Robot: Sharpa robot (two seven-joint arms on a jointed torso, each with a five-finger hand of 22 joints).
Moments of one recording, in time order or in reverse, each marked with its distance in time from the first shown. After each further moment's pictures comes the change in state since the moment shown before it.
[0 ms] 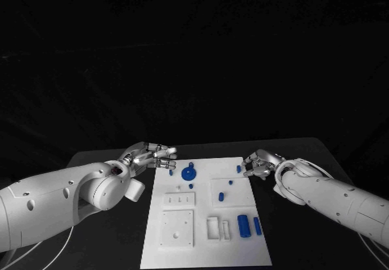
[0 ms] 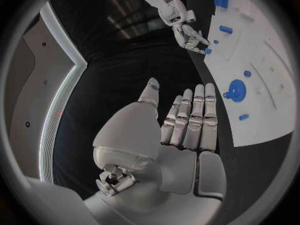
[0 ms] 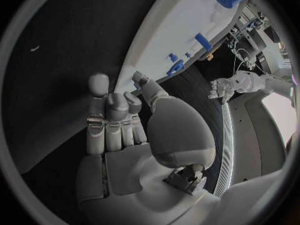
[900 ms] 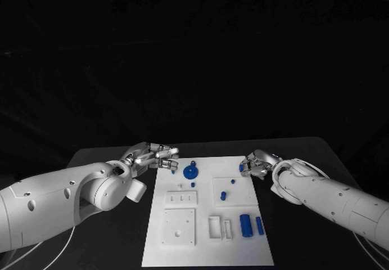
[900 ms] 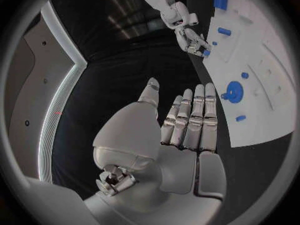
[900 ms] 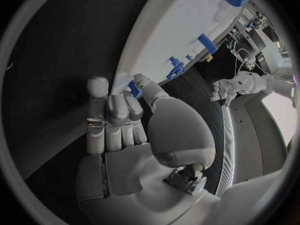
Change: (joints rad) left arm 0.000 0.002 0.001 0.013 -0.005 0.000 -0.003; left_hand 0.000 0.000 -0.003 -0.003 0.000 0.000 0.000 0.000 0.000 0.000 0.000 0.000 0.000 0.000 0.000 0.000 0.000 0.000 0.000 0.000 0.000 0.000; right arm -0.002 0.027 0.001 -0.026 -0.001 0.003 -0.004; right_hand -0.021 0.013 0.010 0.004 -0.014 0.013 -0.001 0.000 0.000 0.047 0.000 0.097 0.083 0.010 -0.002 0.049 0.060 0.000 0.000 0.000 0.080 0.031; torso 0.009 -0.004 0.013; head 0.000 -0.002
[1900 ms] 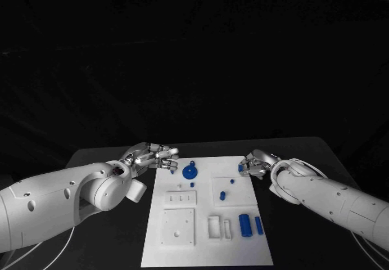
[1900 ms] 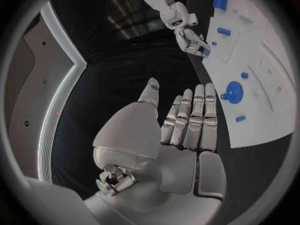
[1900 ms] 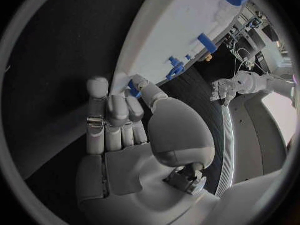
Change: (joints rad) left arm 0.000 0.004 0.000 -0.005 -0.003 0.001 -0.003; left_hand 0.000 0.000 0.000 0.000 0.000 0.000 0.000 0.000 0.000 0.000 0.000 0.000 0.000 0.000 0.000 0.000 0.000 0.000 0.000 0.000 0.000 0.000; right arm 0.000 0.005 0.000 0.000 0.001 -0.002 0.000; right_hand -0.017 0.017 0.048 -0.001 -0.044 0.054 -0.004 0.000 -0.001 0.005 -0.002 0.003 0.013 0.003 -0.002 0.003 0.009 0.000 0.000 0.000 0.006 0.002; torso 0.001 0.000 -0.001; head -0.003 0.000
